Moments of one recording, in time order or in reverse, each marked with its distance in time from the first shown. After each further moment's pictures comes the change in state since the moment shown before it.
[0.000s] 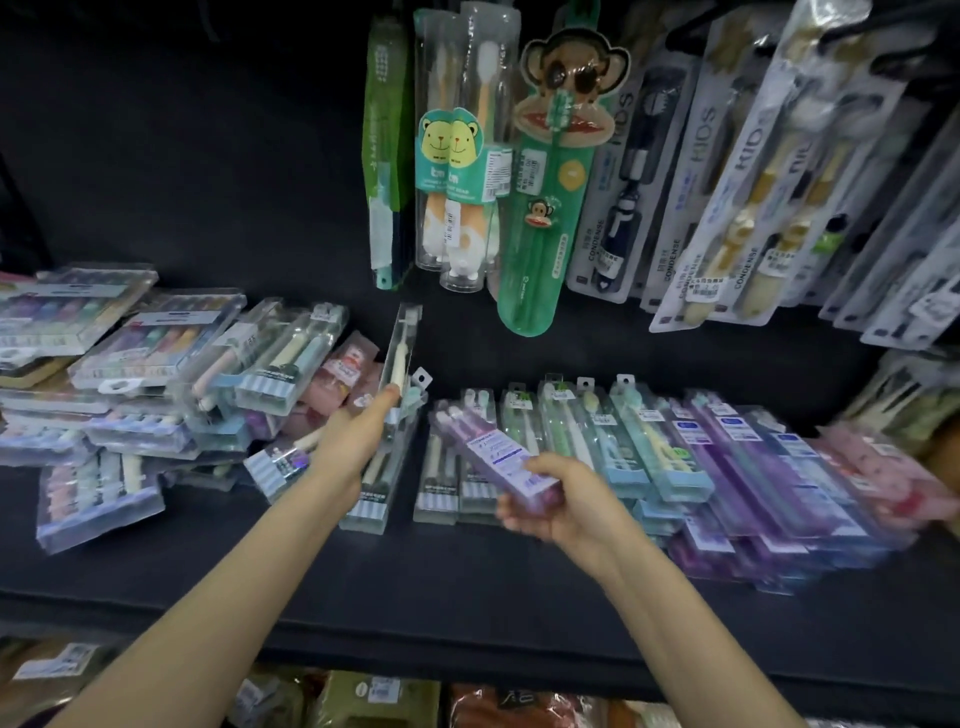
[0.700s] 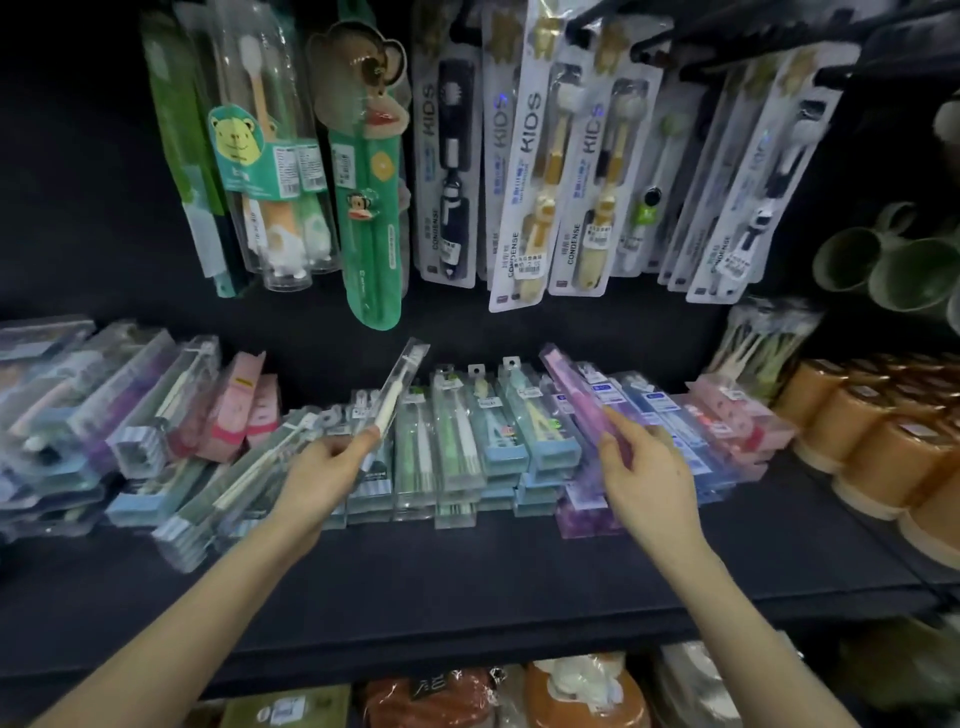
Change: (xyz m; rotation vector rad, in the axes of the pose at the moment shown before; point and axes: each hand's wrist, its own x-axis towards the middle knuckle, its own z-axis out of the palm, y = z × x) left_hand -0.056 -0.011 0.075 0.362 -0.170 0.232; right_hand -0.058 -0.020 -0.145 -0.962 0.731 -0.627
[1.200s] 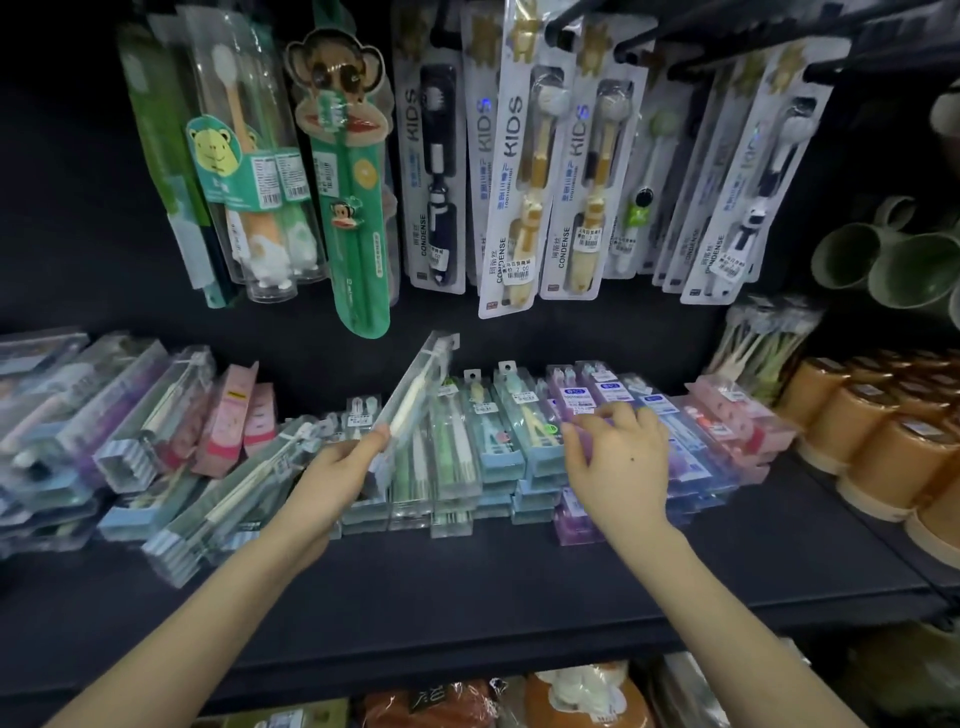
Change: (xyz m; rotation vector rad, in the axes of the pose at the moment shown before) left_hand -0.002 0.007 0.007 -0.121 -0.149 -0.043; right_hand 0.016 -0.006 0.020 -0.380 0.131 -0.229
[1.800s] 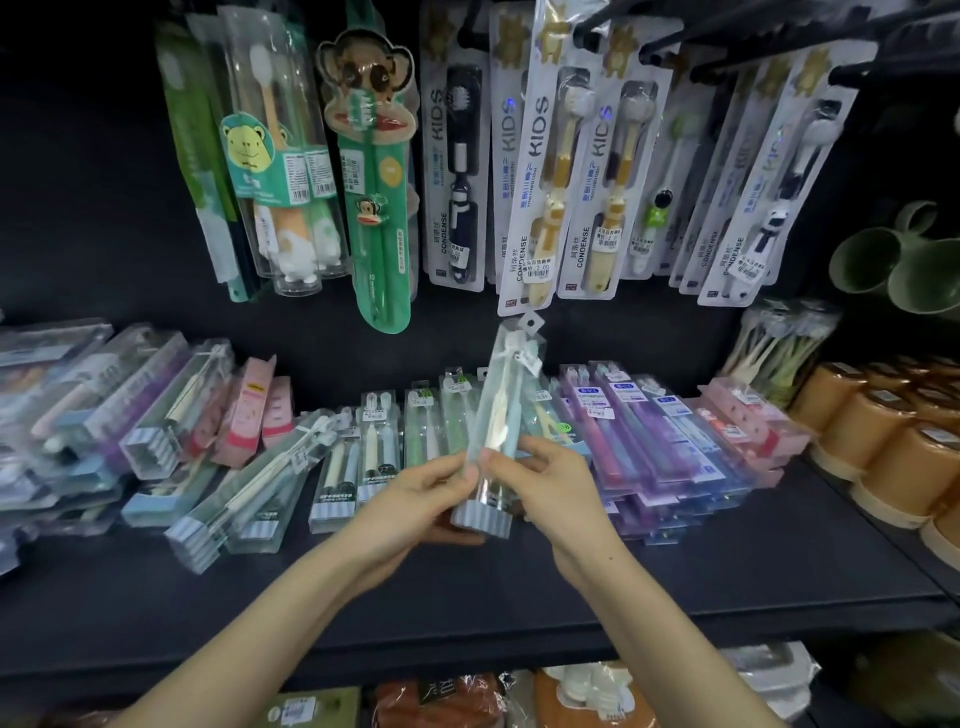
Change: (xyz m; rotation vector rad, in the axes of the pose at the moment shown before) left_hand -0.051 0.025 0.033 -0.281 -0.501 0.079; right_hand -0.025 -0.068 -0.006 1.151 -0.481 0.463
